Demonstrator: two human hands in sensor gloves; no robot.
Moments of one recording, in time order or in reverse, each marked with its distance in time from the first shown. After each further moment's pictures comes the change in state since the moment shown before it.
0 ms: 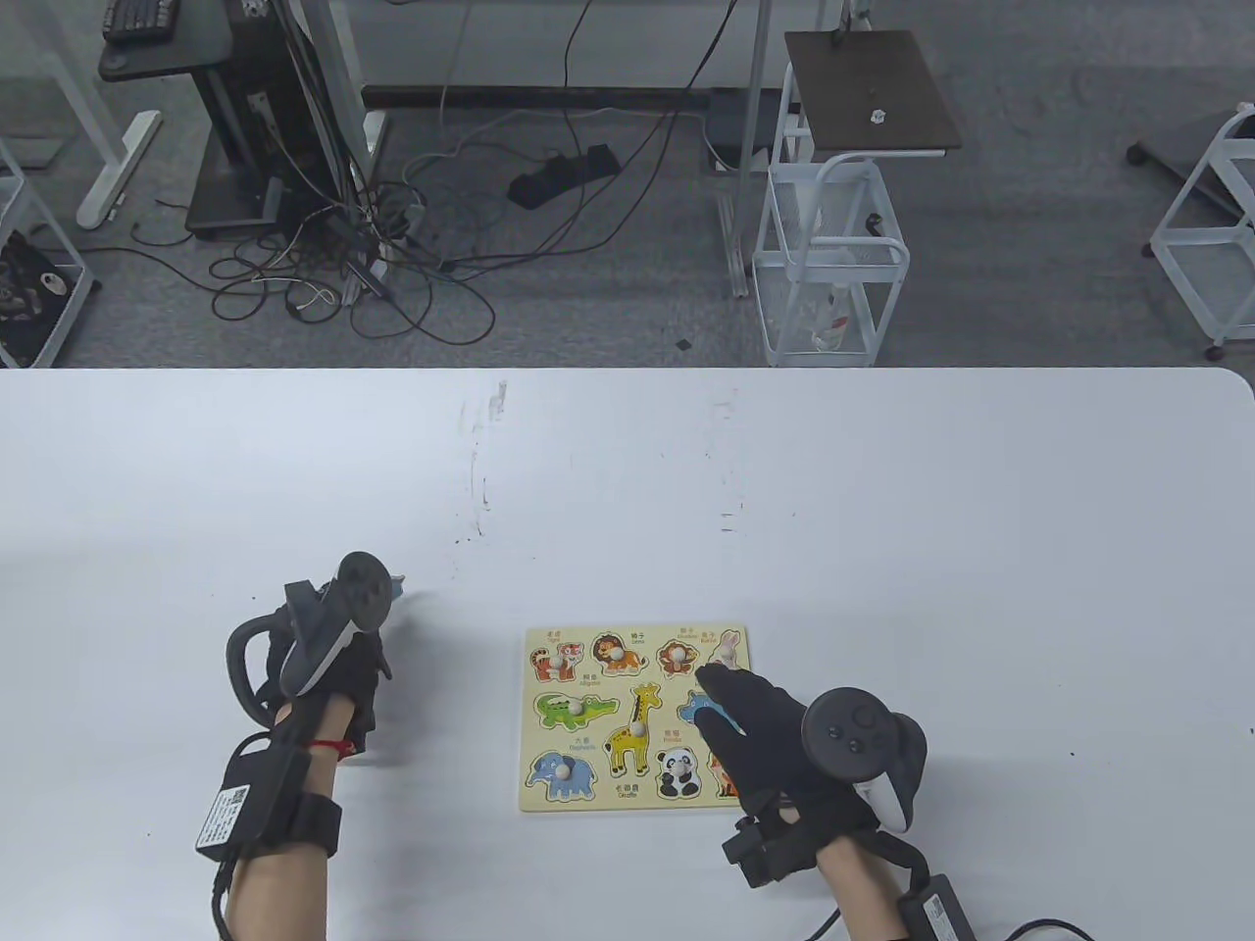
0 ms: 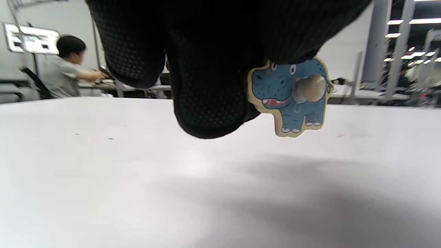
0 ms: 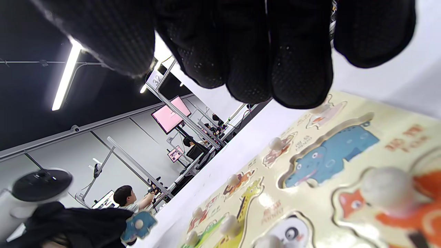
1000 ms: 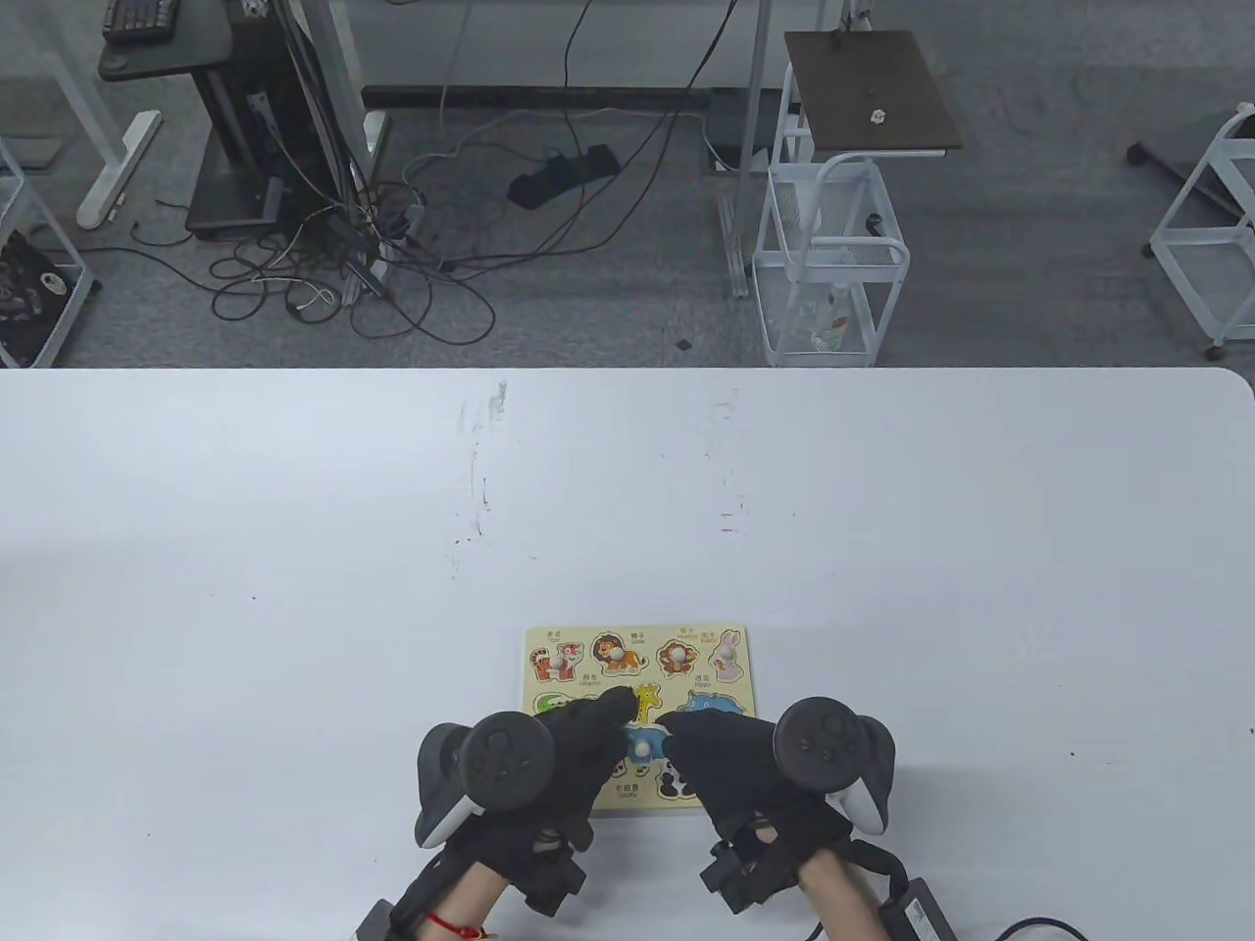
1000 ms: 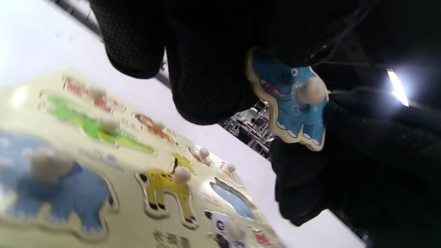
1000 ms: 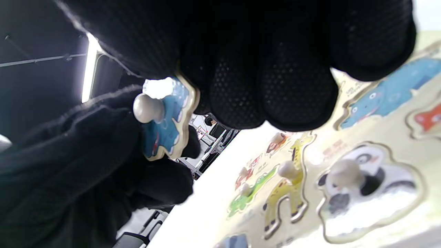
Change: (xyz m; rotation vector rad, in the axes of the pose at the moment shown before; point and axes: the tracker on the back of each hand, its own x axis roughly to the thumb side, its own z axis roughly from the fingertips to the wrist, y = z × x) left_hand 0.122 -0.020 0.139 -0.160 -0.519 0.707; right_hand 0.013 0.018 0.003 0.132 -0.051 -0.145
